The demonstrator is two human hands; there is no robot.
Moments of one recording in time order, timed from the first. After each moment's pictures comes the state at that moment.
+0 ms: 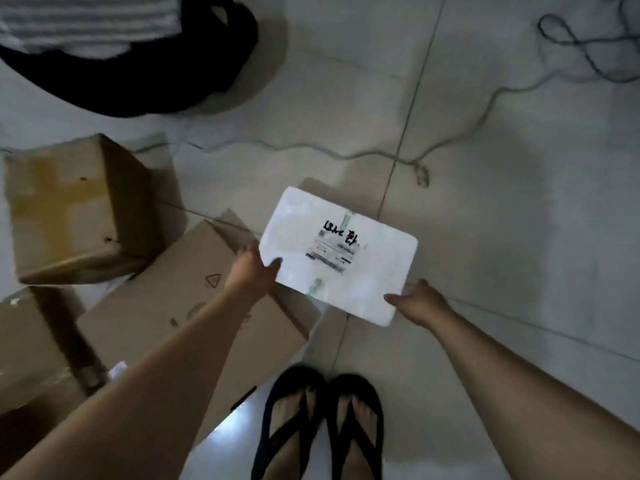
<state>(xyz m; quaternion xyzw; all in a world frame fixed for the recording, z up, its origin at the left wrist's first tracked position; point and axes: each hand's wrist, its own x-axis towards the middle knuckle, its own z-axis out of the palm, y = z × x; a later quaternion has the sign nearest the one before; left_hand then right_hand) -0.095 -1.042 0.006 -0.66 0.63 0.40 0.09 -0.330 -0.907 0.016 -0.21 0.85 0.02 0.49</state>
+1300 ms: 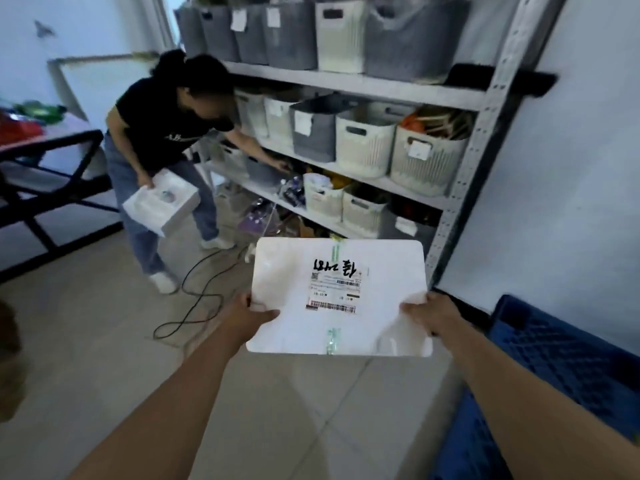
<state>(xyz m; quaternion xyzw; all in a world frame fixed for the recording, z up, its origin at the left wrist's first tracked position) -0.625 -0.787 0.627 -0.16 0.81 0.56 0.08 -0.626 -0.461 0.634 0.27 0.83 -0.48 0.08</state>
